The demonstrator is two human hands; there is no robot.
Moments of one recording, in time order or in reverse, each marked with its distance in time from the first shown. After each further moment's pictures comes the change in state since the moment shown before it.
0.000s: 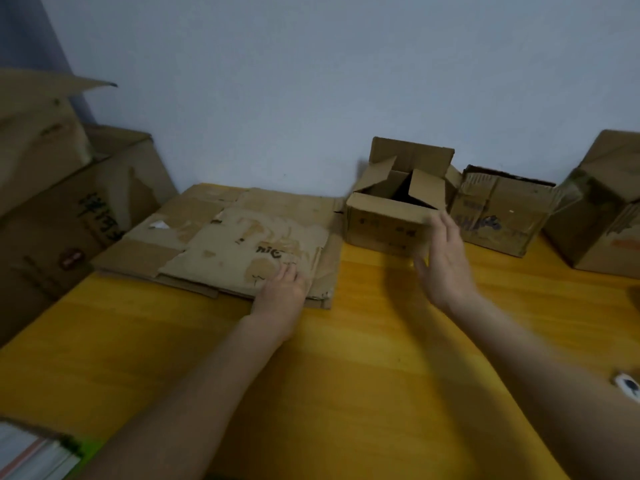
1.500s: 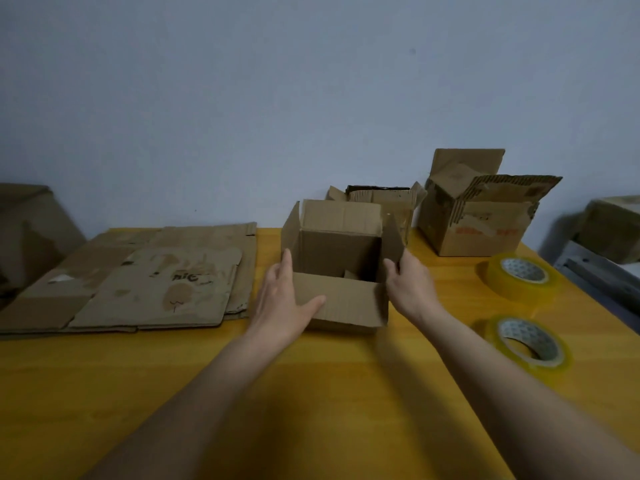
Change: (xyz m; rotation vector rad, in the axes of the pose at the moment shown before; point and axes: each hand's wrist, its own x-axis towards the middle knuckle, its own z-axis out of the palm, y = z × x) left_hand -0.034 0.164 -0.050 -0.739 0.213 -0.007; right_hand -0.068 0.076 -0.111 0.298 0.091 0.292
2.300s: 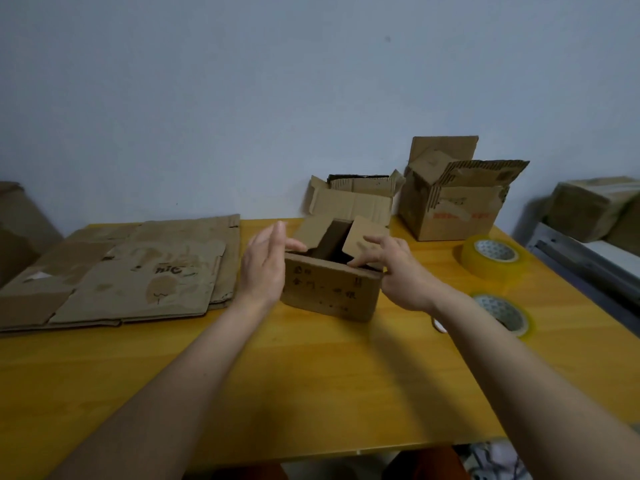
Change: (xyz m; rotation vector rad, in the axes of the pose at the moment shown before) left_hand 0.002 0.026 -0.019 -0.380 0.198 0.252; right_hand -0.031 -0.014 -0.051 -0.214 -0.405 -0.223
